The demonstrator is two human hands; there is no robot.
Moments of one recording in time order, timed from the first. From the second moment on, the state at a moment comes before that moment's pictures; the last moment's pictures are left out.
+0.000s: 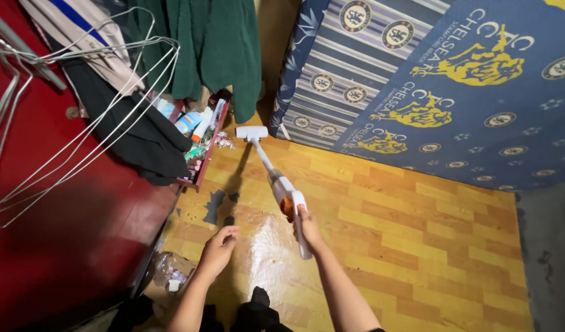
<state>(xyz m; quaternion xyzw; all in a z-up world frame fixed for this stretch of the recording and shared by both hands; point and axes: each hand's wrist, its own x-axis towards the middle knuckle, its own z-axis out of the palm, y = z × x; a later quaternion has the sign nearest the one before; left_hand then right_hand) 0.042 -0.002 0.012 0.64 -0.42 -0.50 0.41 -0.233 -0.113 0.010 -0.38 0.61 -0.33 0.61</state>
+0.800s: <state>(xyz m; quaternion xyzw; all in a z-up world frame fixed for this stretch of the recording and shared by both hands) 0.072 0.043 0.003 0.62 -0.45 -0.51 0.39 -0.235 -0.103 0.028 -0.23 0.62 -0.40 0.63</state>
